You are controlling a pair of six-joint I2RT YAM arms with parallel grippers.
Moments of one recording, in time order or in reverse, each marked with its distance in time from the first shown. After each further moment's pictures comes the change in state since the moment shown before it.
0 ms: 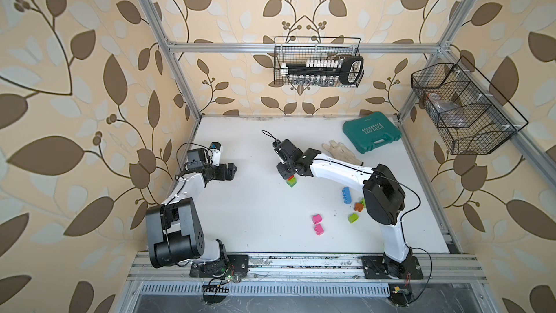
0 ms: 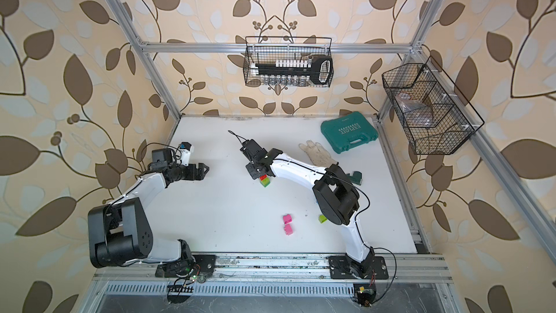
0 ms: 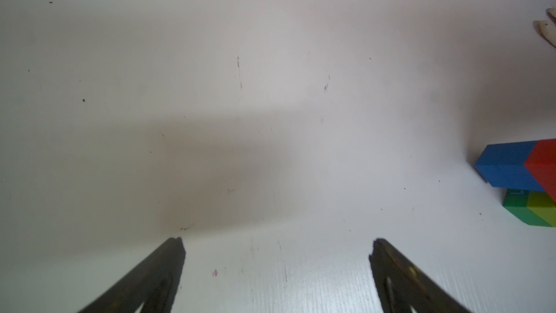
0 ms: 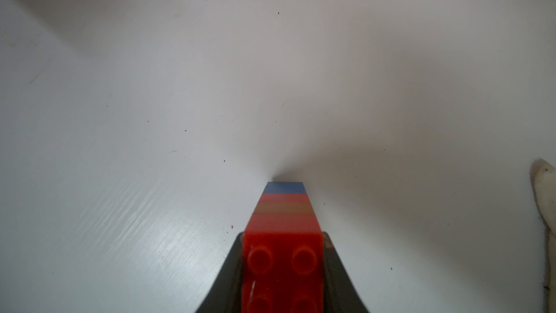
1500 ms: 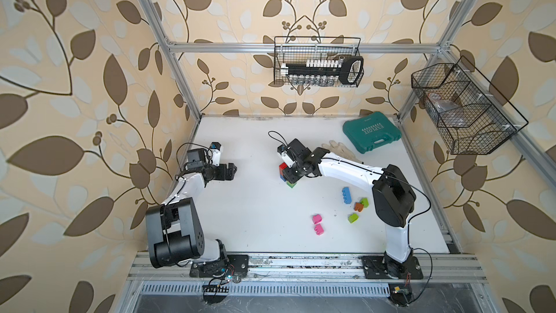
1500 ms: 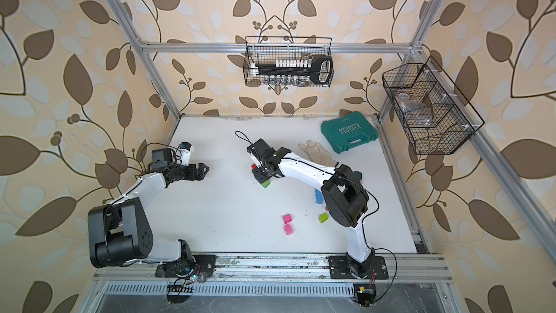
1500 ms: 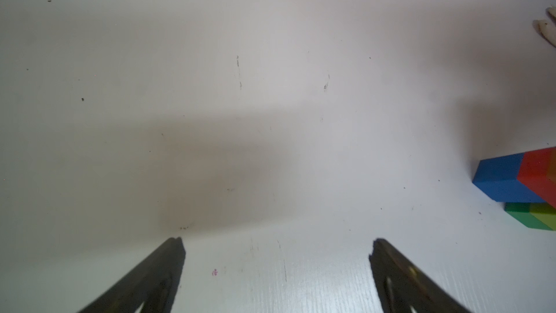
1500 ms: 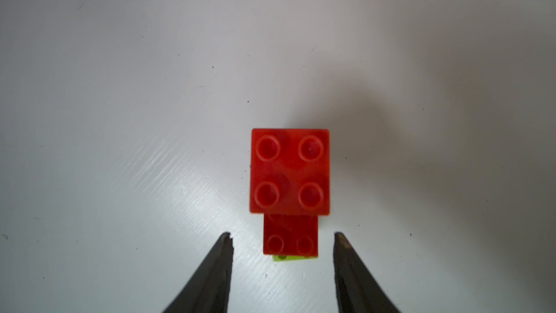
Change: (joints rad) left arm 0.000 0.000 0.000 -0.003 0.001 0.000; right arm -0.046 -0.081 -0.097 -0.057 -0.199 -0.085
